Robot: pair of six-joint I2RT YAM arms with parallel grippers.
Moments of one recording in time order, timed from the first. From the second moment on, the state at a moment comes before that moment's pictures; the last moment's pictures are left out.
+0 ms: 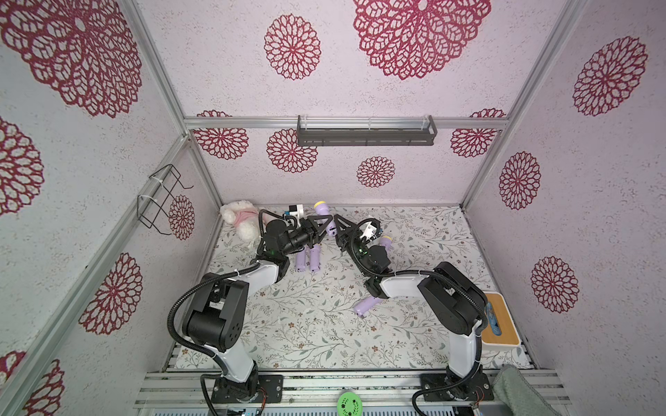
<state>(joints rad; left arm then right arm) -0.29 1.72 0.95 0.84 0.68 -1.44 0.77 1.96 1.03 1.29 0.15 1.43</state>
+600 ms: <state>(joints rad) -0.27 1.72 0.92 0.82 0.66 -1.44 0.82 1.91 0.88 1.29 0.20 1.44</state>
